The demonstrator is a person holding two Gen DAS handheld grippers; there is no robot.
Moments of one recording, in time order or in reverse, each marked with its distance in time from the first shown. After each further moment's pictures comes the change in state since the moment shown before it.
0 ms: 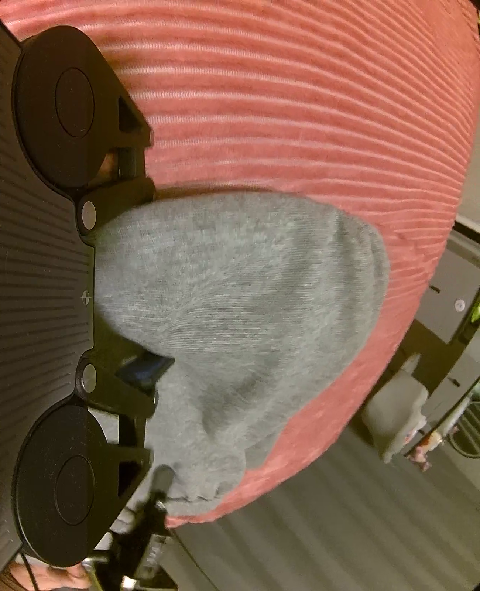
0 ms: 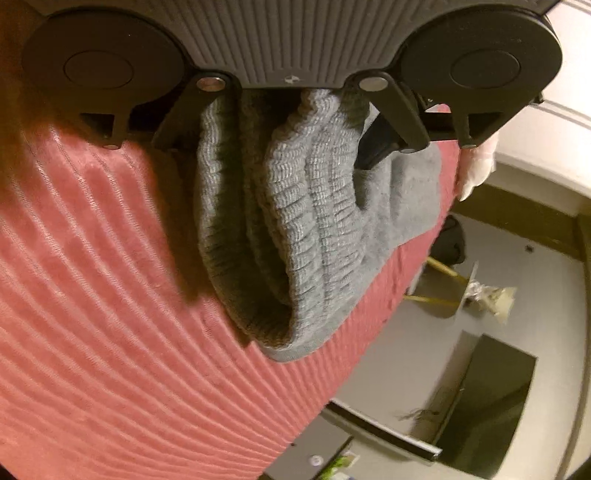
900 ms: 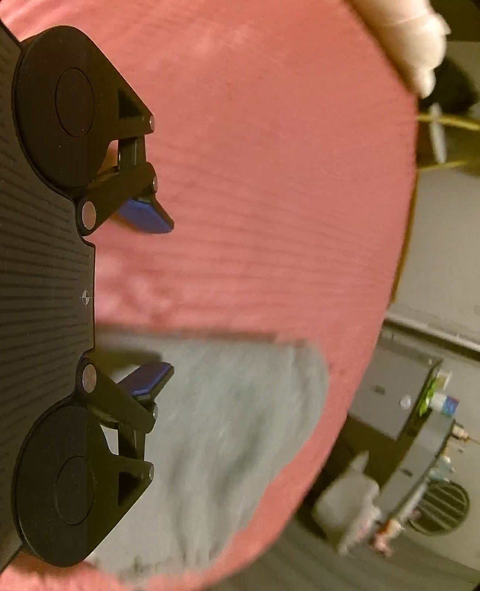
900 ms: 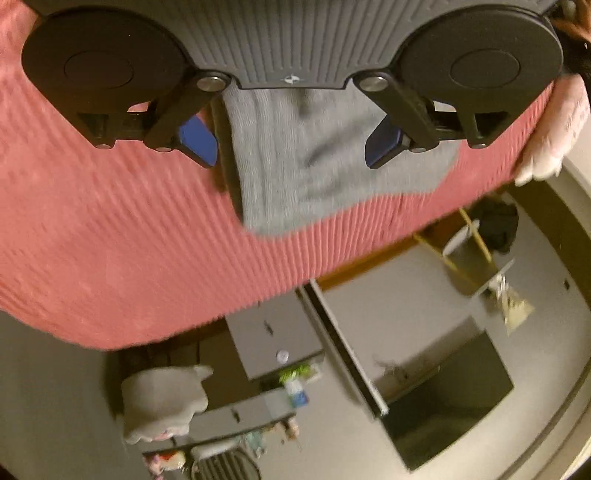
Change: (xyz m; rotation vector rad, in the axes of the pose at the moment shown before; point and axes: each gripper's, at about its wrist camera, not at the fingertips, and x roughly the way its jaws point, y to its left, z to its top) left arm -0.073 0.008 0.000 -0.055 -0.159 0.346; right arm -0.039 0.107 0.017 -0.387 -0.319 -0.213
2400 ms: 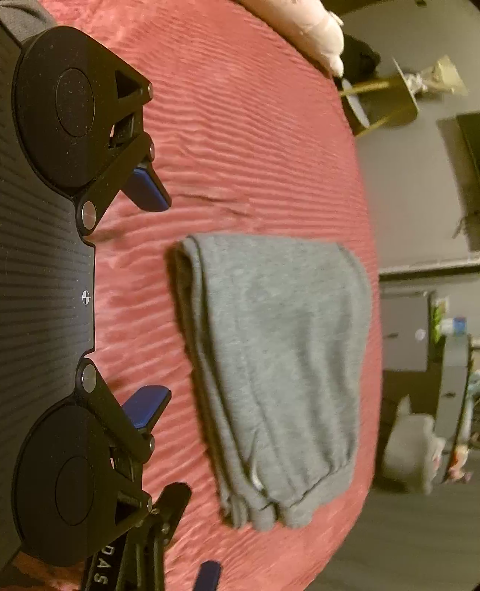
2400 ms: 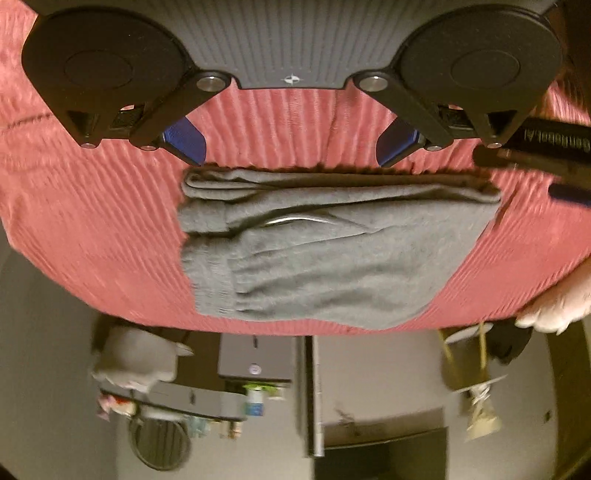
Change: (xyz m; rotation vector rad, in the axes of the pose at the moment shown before) left arm -0.079 -0.102 -0.121 0.351 -0.083 0.166; right arm -0.049 0.093 -0.143 -0.401 0.019 -0.186
